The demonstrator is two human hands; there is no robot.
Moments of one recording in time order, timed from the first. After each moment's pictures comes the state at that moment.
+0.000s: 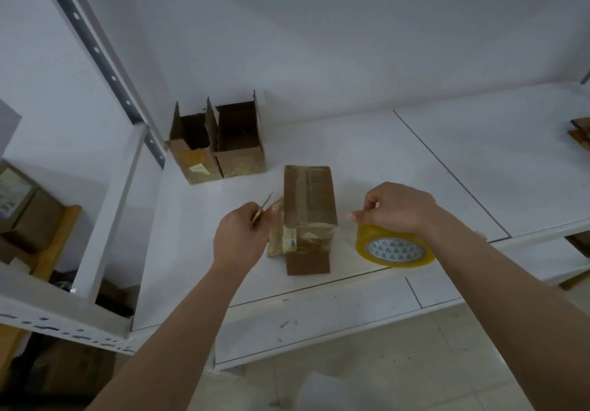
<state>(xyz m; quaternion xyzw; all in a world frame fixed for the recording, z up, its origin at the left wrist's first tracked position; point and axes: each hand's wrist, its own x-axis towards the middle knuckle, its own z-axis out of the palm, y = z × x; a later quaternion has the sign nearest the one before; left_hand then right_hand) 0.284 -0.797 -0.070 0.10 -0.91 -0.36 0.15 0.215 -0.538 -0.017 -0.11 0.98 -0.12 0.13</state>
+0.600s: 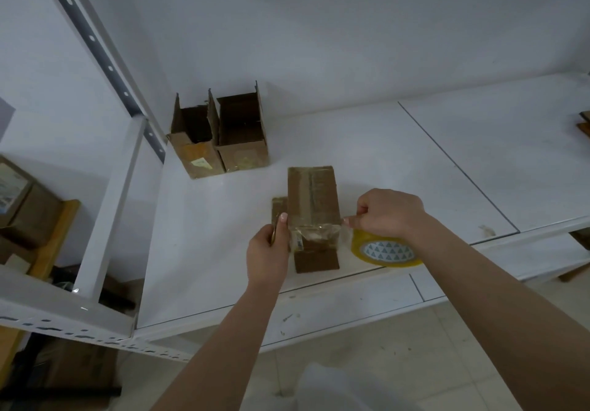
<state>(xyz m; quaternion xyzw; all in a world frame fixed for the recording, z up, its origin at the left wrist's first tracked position) 0.294 -0.762 -0.121 0.22 -0.78 -0.58 0.10 0.213 -0.565 -0.042 -0.11 0.98 -0.05 0.14</state>
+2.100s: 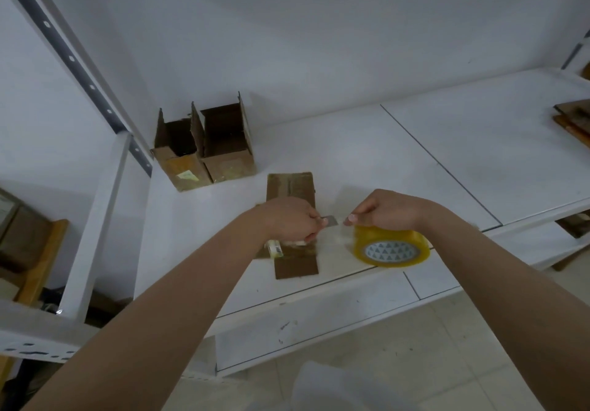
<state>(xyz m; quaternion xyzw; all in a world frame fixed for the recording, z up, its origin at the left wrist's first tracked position) 0.238 -0.737 -0.009 -0.19 -0.94 -0.14 -0.25 0.216 -0.529 -0.023 -0.11 0.92 -0.27 0.27</state>
